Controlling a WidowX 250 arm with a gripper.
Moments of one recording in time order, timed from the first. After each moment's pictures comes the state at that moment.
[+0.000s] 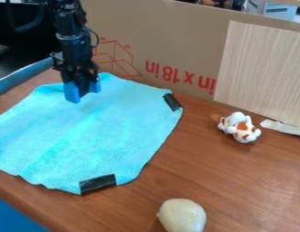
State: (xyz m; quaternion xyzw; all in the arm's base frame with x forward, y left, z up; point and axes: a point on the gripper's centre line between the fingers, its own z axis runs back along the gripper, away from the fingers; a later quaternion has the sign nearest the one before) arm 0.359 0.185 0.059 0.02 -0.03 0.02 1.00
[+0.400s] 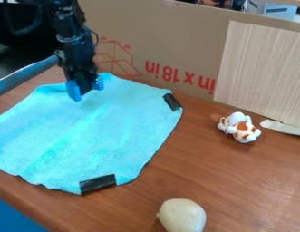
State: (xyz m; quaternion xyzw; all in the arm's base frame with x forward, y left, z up) arm 0.374 0.190 0.058 0.03 -0.09 -0.05 0.99
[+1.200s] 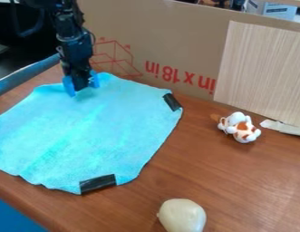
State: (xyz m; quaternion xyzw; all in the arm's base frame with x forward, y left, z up) arm 0.390 0.215 0.046 0.06 -0.07 -0.12 0.99
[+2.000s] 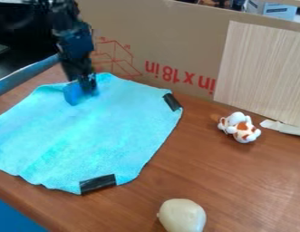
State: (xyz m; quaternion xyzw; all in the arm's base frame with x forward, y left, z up) arm 0.370 0.186 0.074 0.03 -0.11 -0.16 0.98
